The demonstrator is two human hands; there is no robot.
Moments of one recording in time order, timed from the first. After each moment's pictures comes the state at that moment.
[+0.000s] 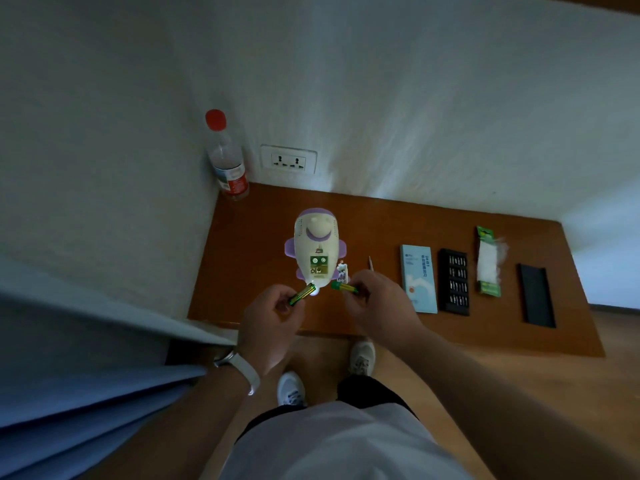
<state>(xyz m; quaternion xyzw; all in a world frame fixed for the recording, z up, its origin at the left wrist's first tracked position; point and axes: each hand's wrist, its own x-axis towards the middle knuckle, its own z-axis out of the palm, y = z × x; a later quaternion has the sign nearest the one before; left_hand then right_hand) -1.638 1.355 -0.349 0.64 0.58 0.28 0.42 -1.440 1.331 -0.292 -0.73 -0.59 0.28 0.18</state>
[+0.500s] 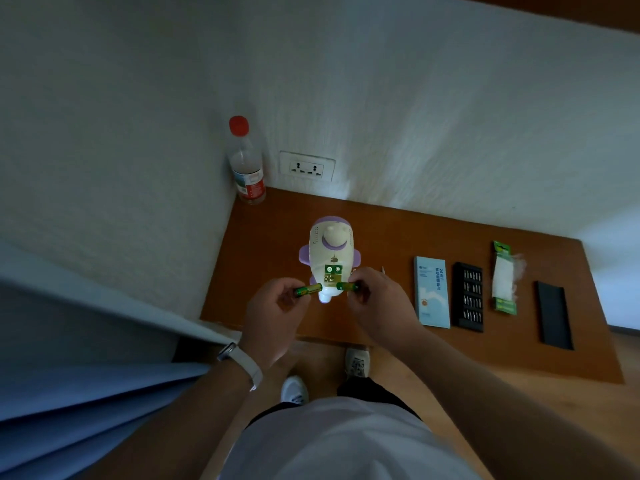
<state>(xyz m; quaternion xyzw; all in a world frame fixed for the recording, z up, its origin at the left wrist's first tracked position) -1.645 1.373 -0.332 0.61 0.58 0.33 0.43 -1.452 1.351 -0.298 -0.72 -0.60 0.28 0.19</state>
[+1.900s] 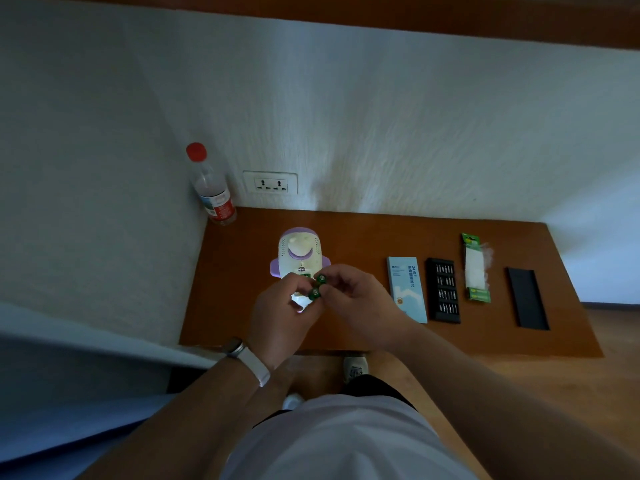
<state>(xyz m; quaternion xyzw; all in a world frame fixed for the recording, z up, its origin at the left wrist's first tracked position) -1.596 1.376 -0.302 0.73 0.46 0.35 0.38 -1.437 1.344 -0.258 -0.61 -0.52 0.47 0.36</state>
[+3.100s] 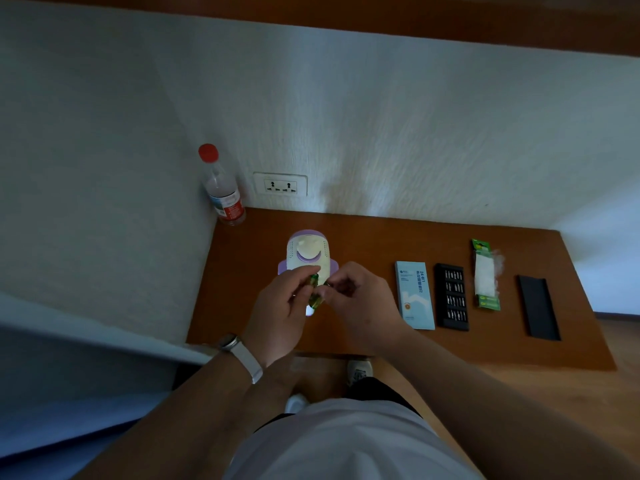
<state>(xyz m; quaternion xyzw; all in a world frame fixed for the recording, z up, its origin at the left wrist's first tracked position) -1.610 1.392 -0.310 0.75 0.42 0.32 0.40 -1.447 1.351 -0.266 -0.67 -0.54 0.35 0.37</state>
